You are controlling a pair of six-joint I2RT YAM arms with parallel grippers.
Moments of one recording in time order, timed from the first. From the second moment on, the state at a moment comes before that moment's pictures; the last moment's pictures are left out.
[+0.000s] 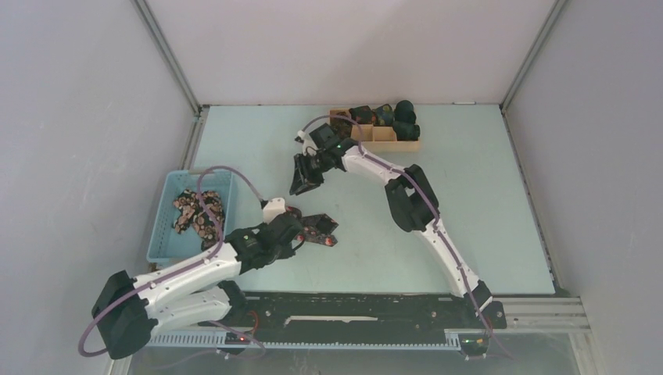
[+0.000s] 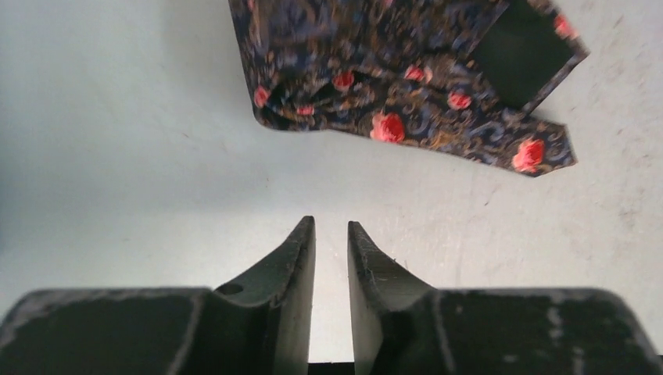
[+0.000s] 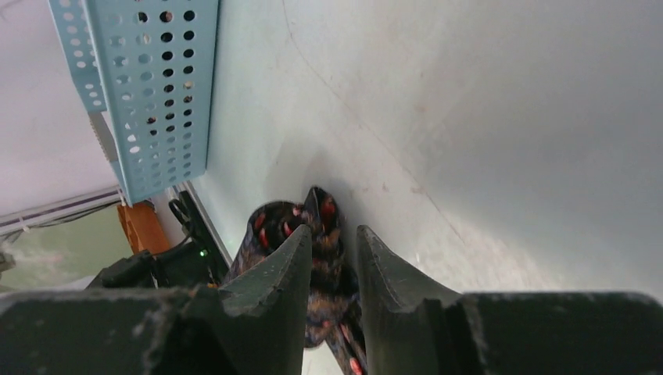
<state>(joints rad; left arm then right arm) -0.88 0.98 0.60 -0.69 -0.49 -0.83 0.70 2.53 2.14 -0.52 -0.72 0.53</state>
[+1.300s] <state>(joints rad) -0.59 1.14 0.37 -0.12 -0.18 -0.86 0.79 2.57 2.08 -0.56 -0.86 0.52</state>
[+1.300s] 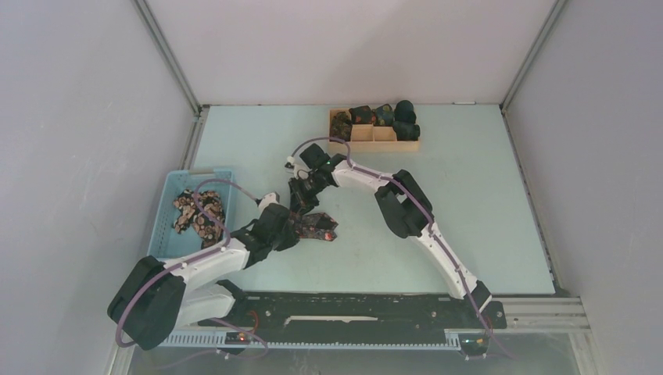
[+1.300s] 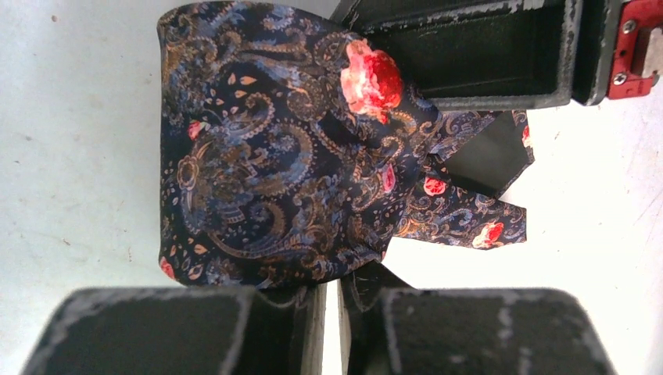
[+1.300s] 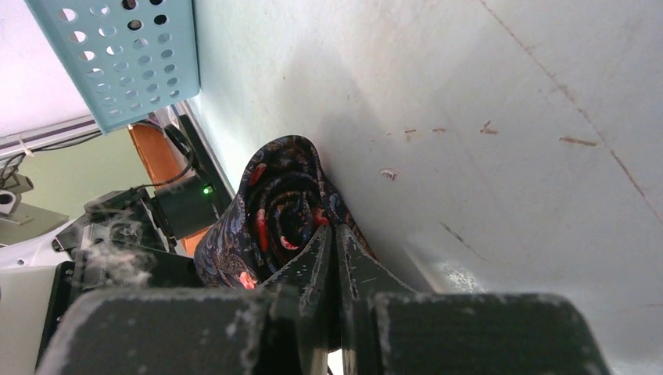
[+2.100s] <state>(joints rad) -0.58 1.05 0.32 -0.11 -0.19 -0.83 0.76 2.52 1.99 -0.50 -0.83 0.52</state>
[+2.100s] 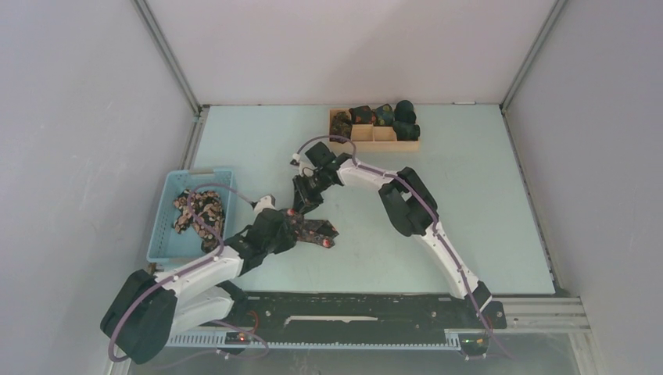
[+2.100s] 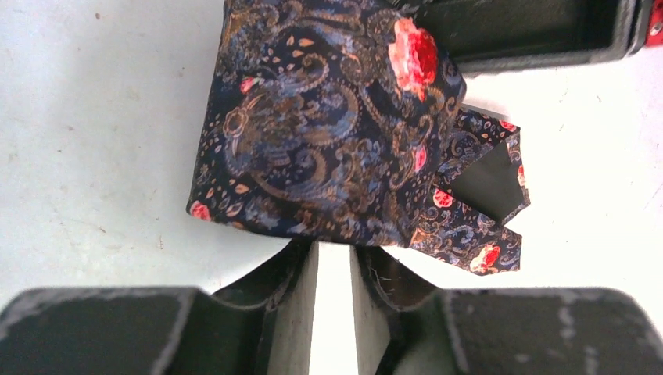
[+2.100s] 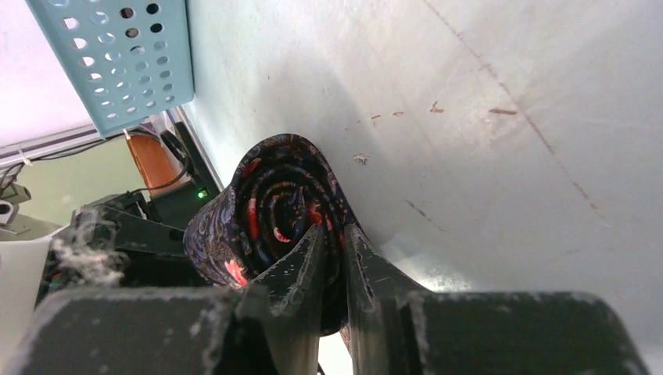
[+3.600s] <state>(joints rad) -0.58 1.02 0.32 -0.14 -0.19 -0.85 0.78 2.56 2.07 -0.49 -0.80 0.57</state>
